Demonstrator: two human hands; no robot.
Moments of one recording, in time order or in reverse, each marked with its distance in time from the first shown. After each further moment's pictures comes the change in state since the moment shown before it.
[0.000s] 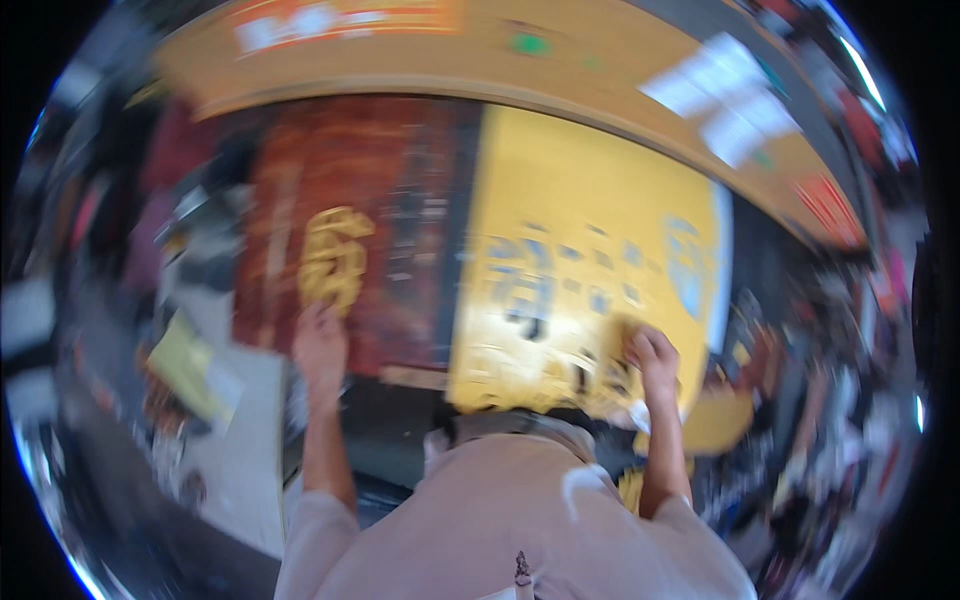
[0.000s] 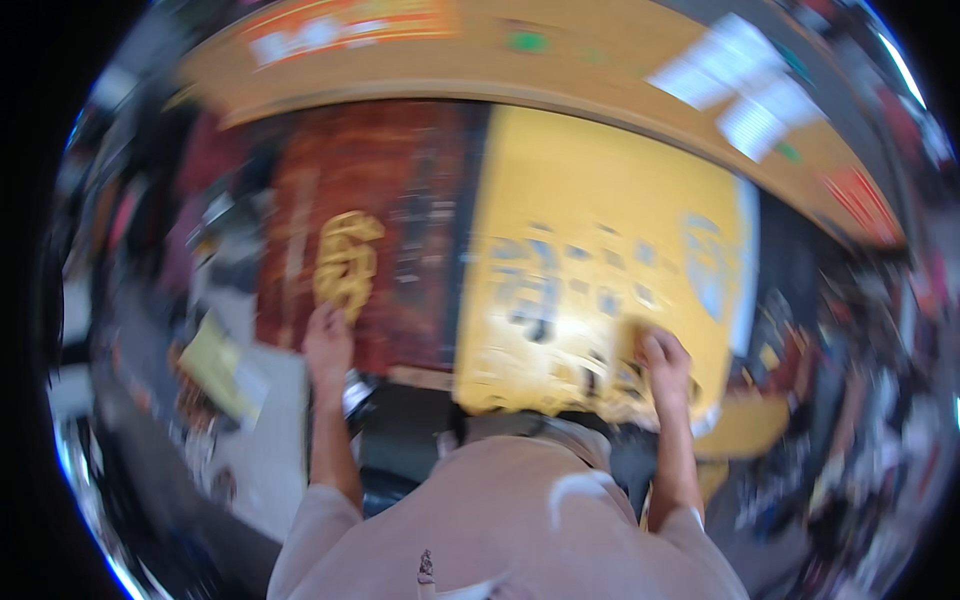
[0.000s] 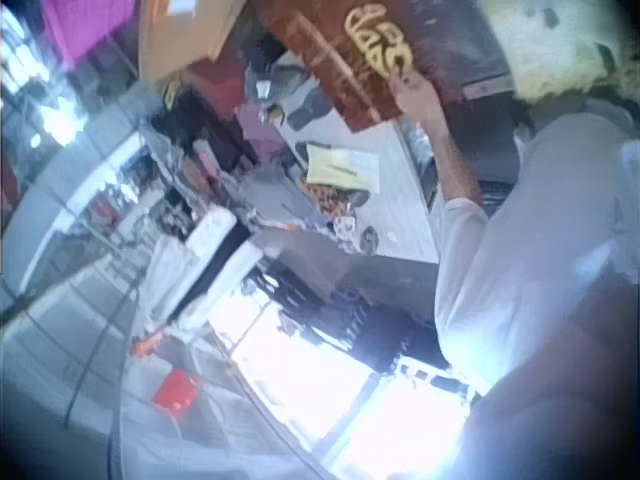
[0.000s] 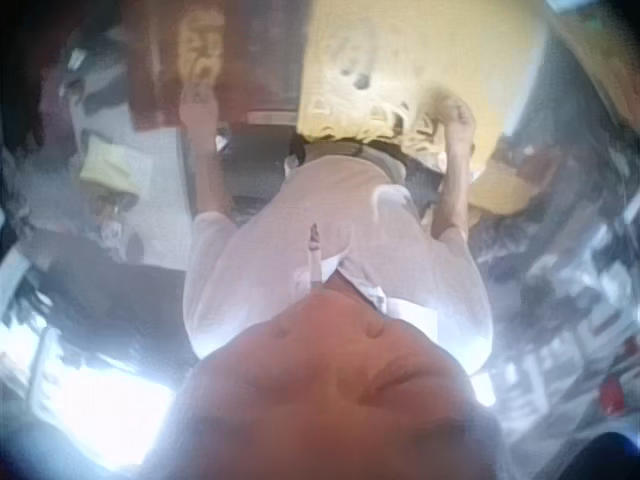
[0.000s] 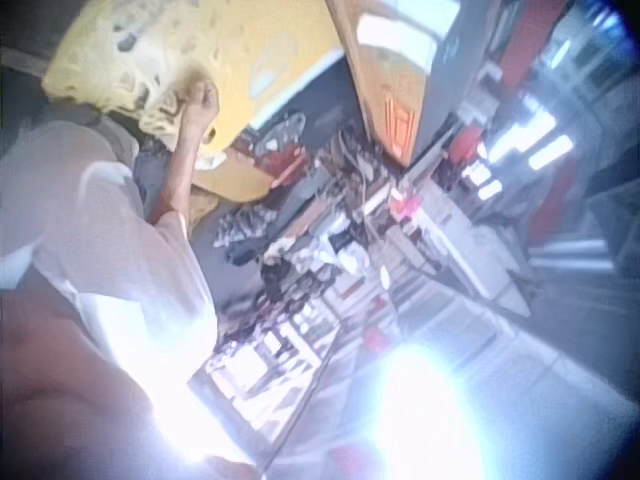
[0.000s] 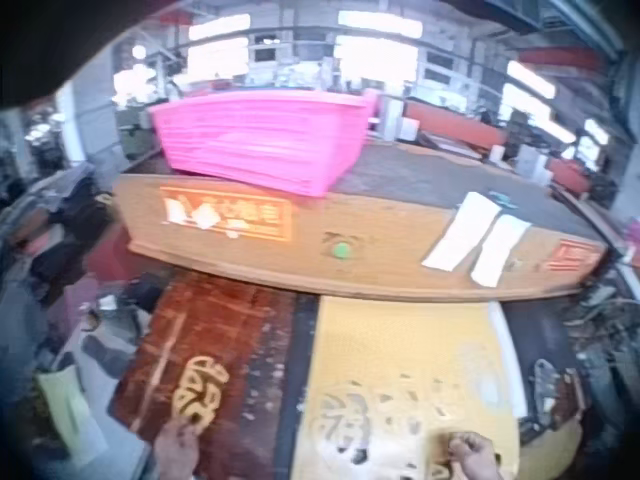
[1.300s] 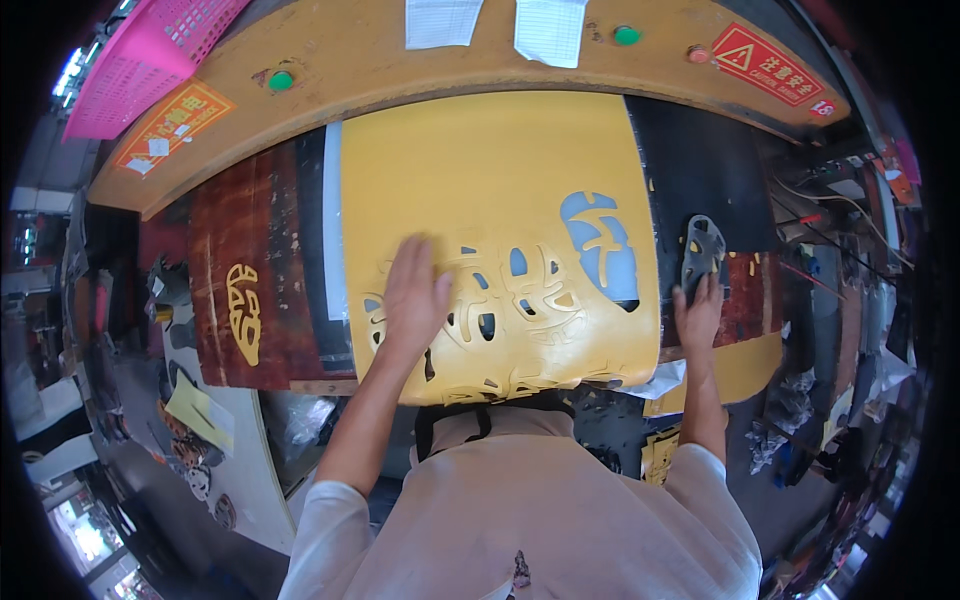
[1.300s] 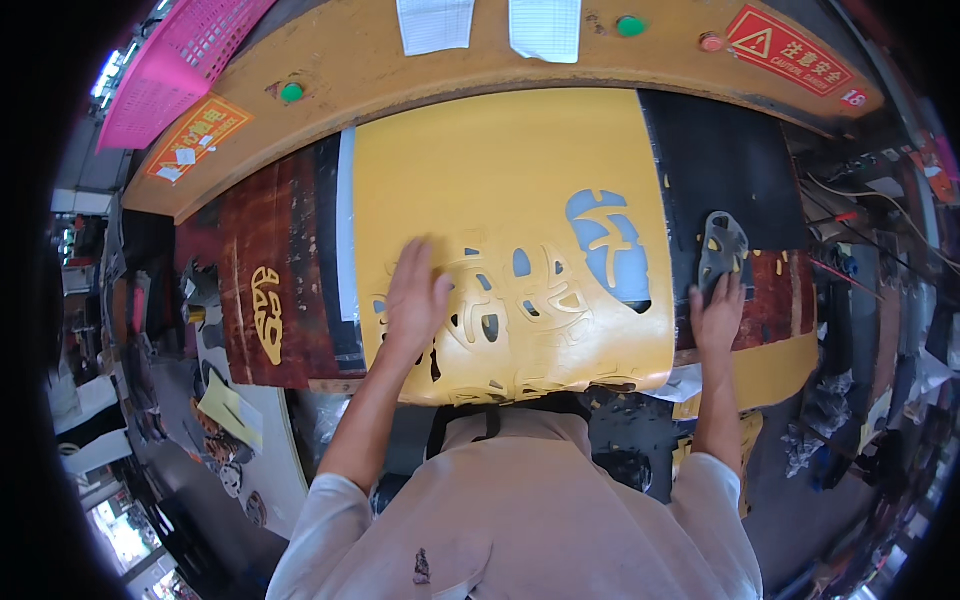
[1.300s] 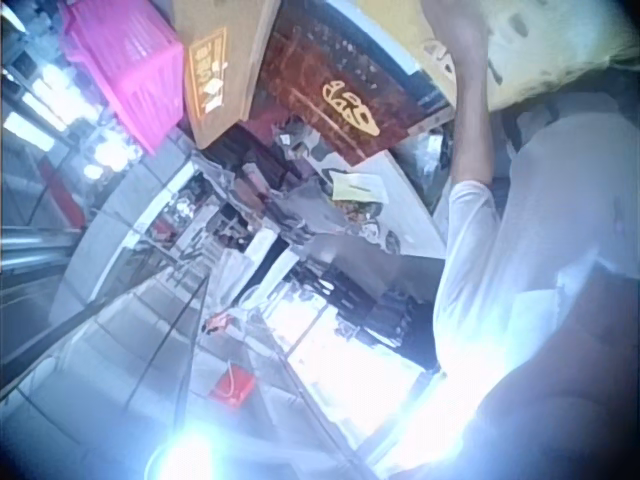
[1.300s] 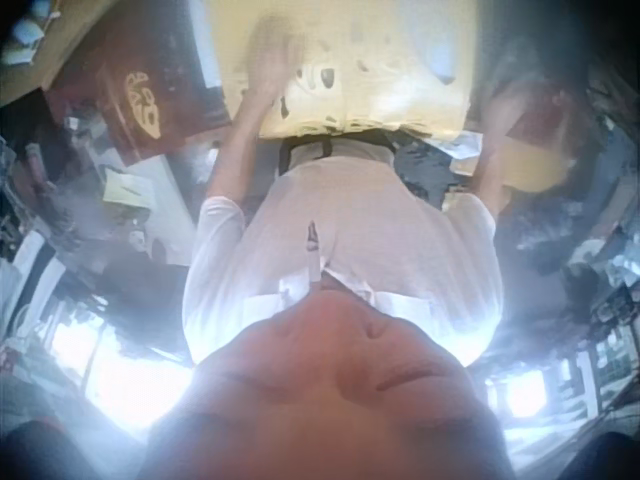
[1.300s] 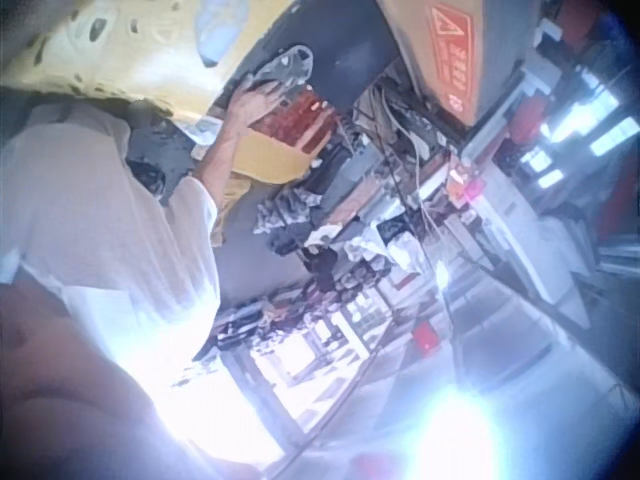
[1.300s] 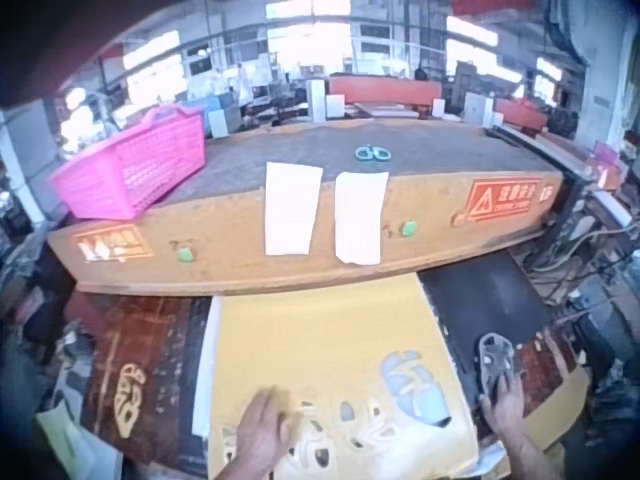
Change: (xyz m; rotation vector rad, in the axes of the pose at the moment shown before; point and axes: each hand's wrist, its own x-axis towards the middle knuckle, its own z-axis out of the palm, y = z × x) left_hand -0.131 0.307 0.224 0.173 -0.296 0.718; right_hand 0.062 0.125 -0.304 -1.182 0.603 -0.282
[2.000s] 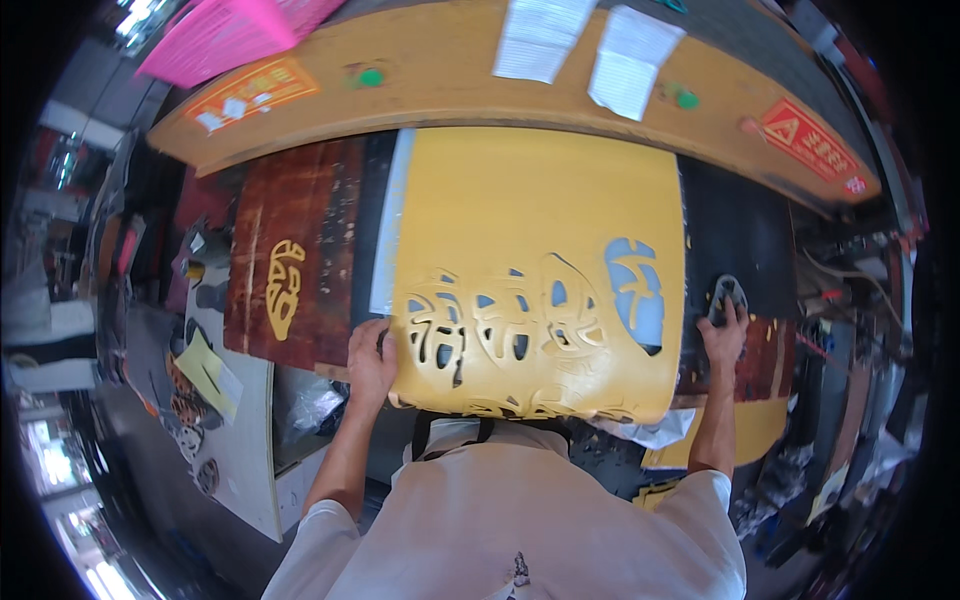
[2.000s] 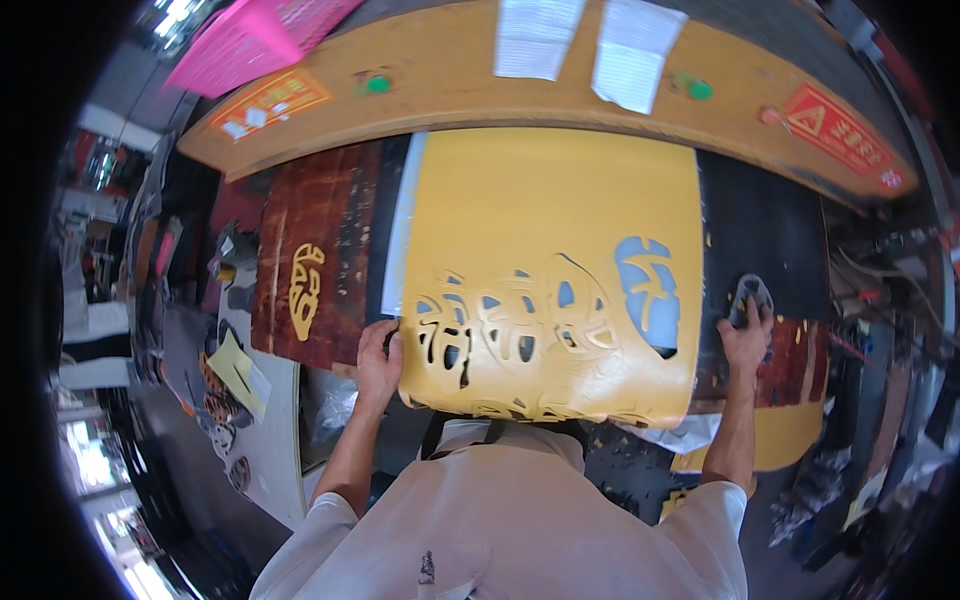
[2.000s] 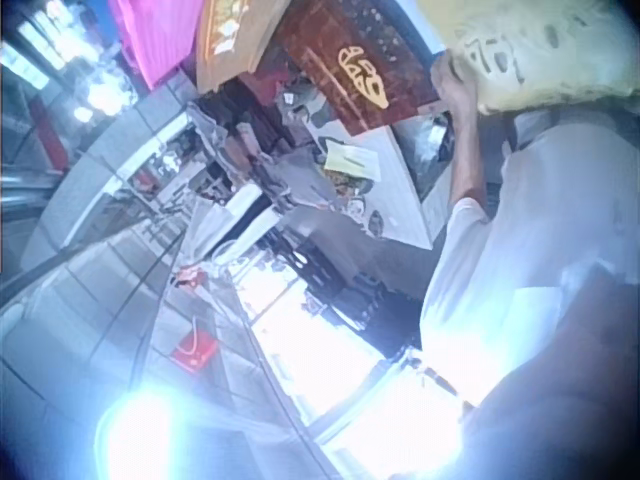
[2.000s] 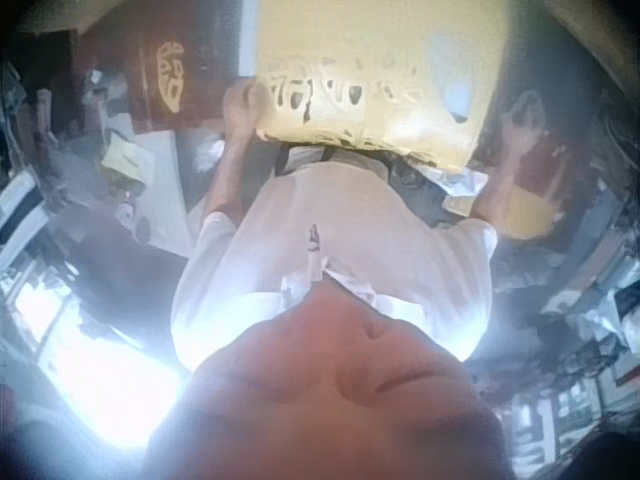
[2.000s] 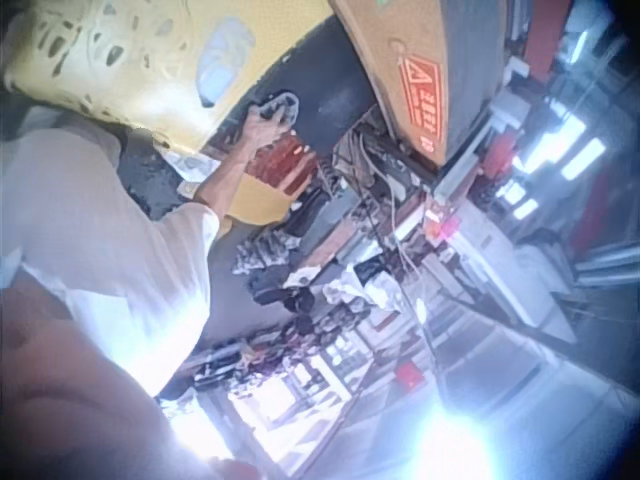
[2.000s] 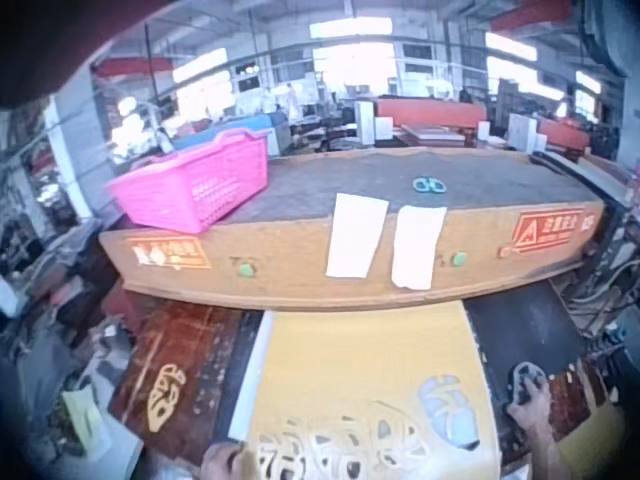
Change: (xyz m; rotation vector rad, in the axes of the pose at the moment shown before) left_hand -0.117 -0.079 -0.077 -0.168 0.155 -0.367; right_hand 0.074 0.005 0.003 0.241 -0.098 0.212
